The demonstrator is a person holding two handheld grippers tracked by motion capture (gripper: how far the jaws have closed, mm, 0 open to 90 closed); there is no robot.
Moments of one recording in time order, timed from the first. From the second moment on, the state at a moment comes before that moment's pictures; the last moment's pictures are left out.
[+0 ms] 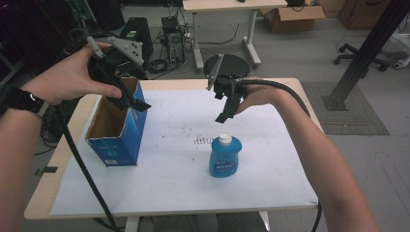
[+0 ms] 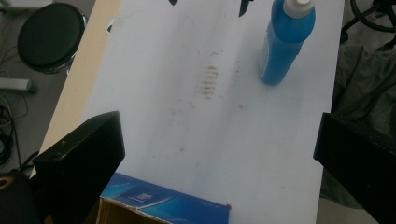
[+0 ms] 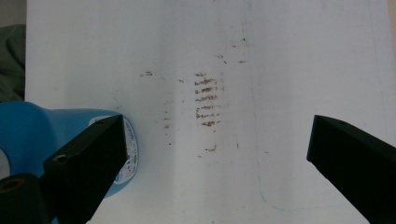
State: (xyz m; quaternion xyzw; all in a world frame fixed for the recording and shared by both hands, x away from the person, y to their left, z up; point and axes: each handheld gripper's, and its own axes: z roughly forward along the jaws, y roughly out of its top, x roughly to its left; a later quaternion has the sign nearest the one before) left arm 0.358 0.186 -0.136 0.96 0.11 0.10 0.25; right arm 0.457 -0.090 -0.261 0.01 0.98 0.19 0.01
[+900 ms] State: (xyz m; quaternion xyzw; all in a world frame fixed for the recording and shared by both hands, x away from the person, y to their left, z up) left arm 0.358 0.175 -0.139 0.96 0.12 0.10 0.23; right arm 0.442 -0.137 -0.226 0.01 0.96 0.28 0.03
